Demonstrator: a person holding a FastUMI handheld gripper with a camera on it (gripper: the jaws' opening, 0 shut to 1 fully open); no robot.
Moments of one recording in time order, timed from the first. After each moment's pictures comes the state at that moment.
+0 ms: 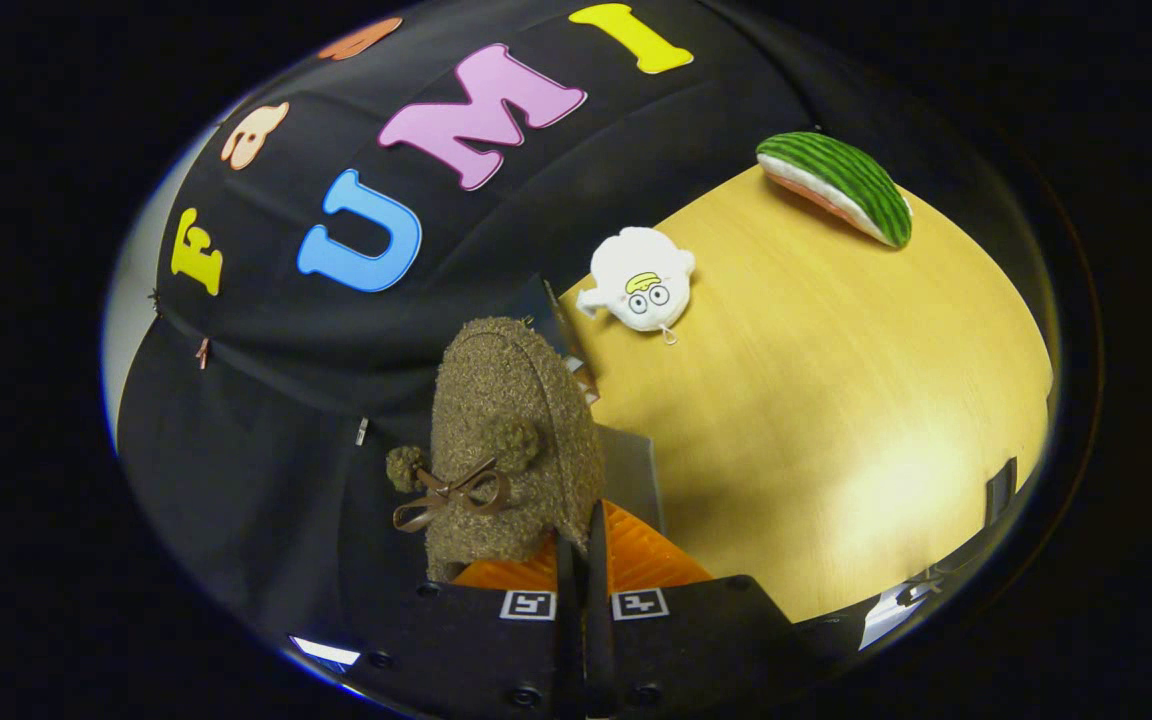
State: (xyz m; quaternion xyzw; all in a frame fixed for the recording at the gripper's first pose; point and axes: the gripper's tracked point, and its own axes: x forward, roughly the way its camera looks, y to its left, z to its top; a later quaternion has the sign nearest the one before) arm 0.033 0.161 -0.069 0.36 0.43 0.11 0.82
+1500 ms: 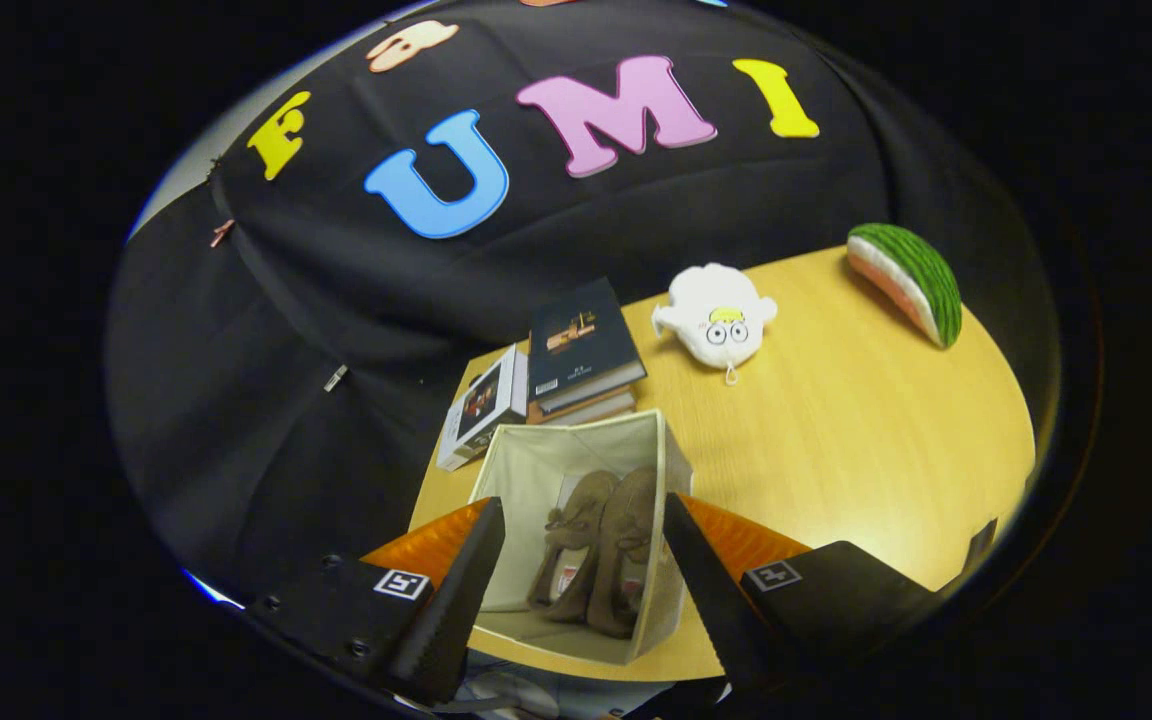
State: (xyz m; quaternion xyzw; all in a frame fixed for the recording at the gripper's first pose) arm 0.042 0.211 -0.060 0.20 0.31 0.12 0.92
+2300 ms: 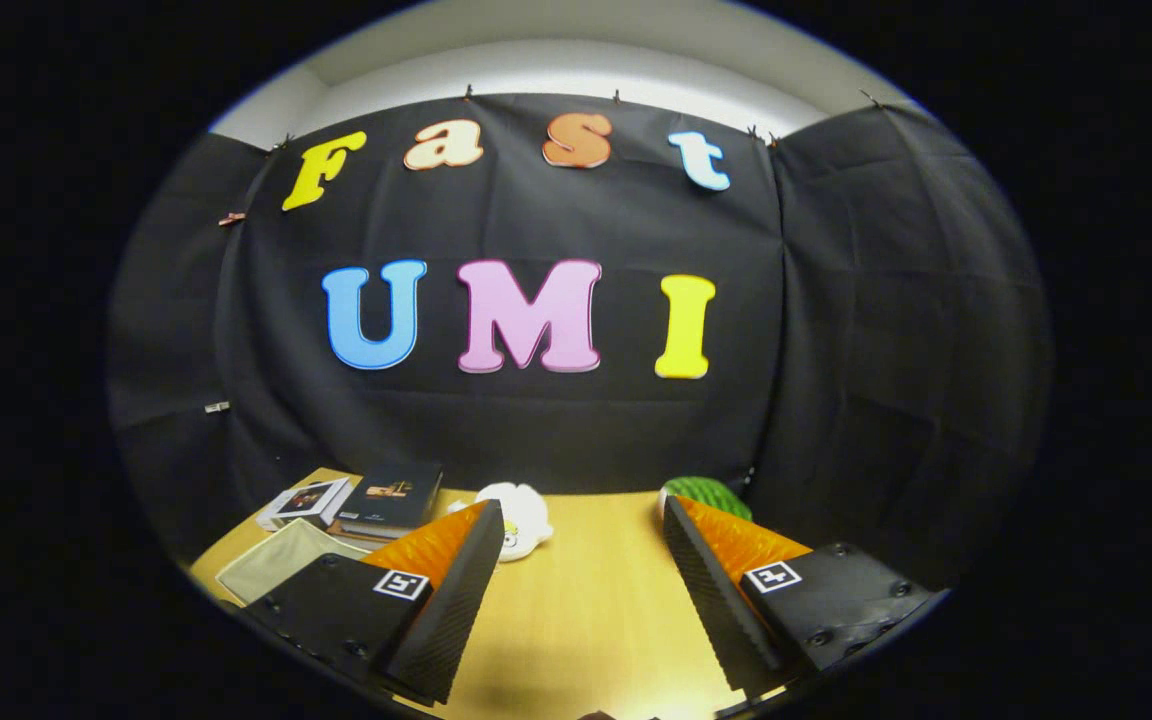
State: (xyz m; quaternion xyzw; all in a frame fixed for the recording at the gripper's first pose) arm 0.061 -0.038 0.045 -0.01 0.02 -0.01 1.00
